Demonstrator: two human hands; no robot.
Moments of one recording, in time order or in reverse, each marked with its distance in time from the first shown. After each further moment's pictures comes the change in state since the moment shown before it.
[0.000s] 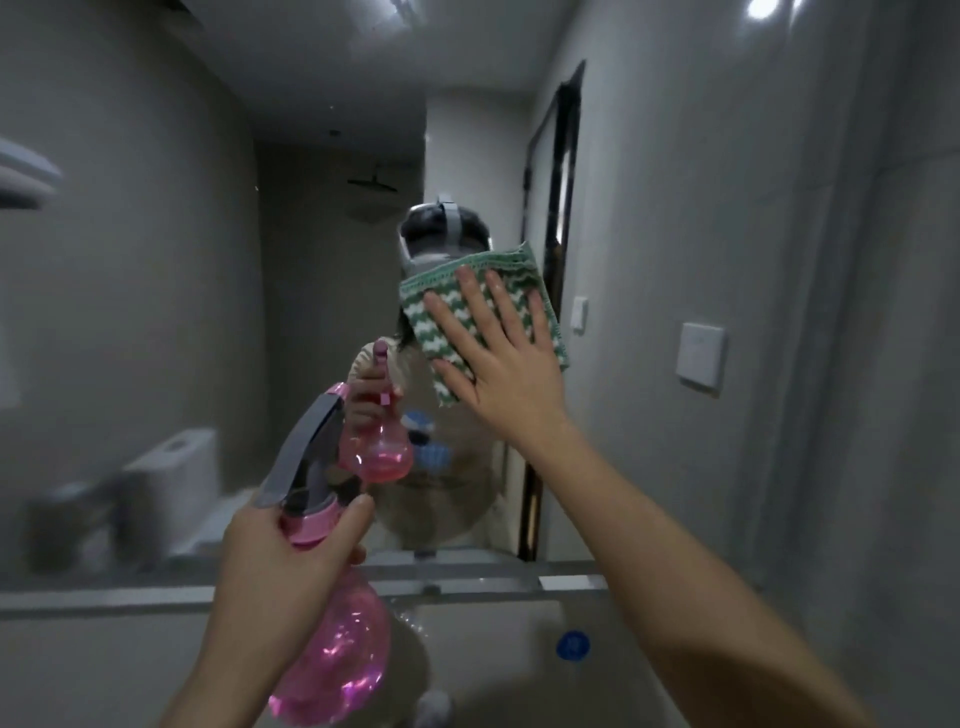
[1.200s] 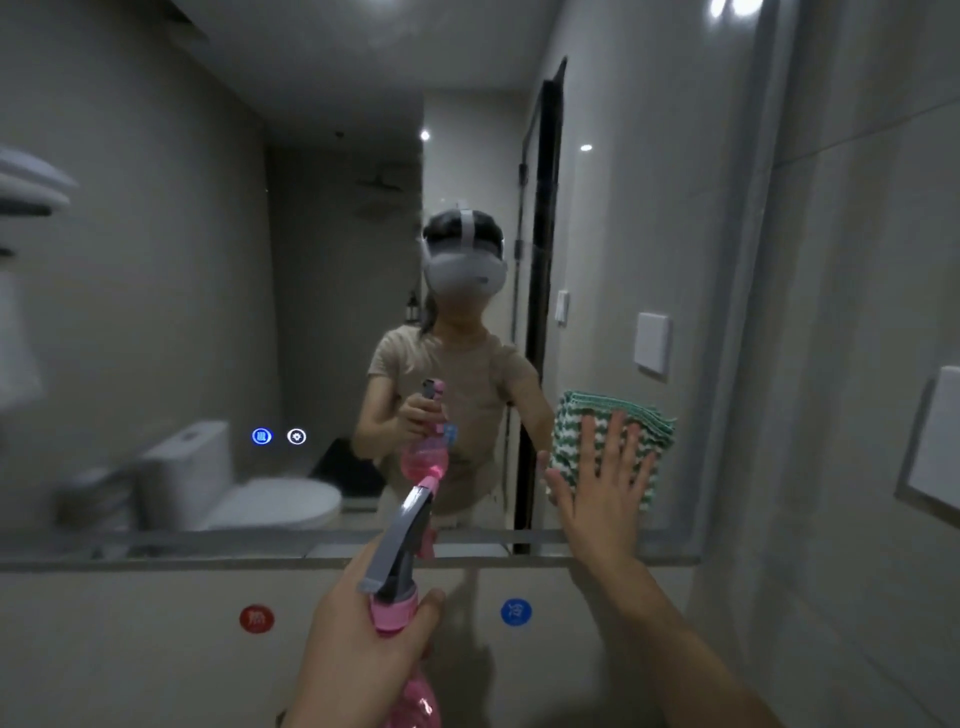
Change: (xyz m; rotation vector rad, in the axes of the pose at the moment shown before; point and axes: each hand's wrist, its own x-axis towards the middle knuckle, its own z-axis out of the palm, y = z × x) left_hand -0.099 0.013 0.083 0.086 -0.202 -0.160; right_hand -0.213 0.078 -0.007 0.183 -0.286 0.579
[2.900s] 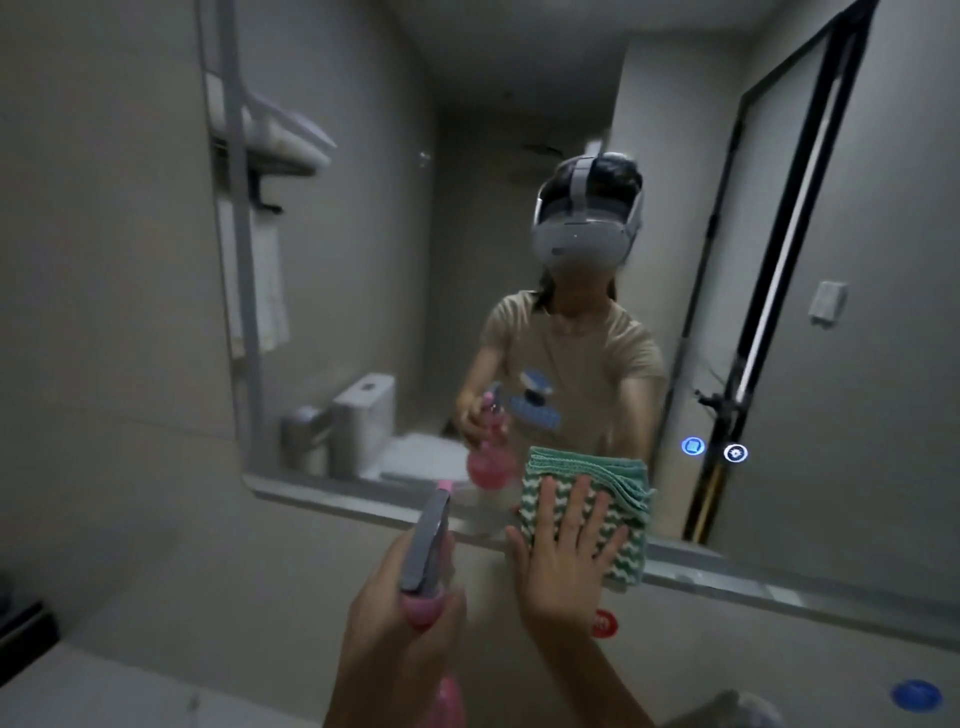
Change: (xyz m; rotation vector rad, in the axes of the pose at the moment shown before) left_hand 0.058 -0.165 -0.307 -0.141 0.301 -0.054; right_hand -0.114 -0.427 0.131 0.112 -0.036 -0.095
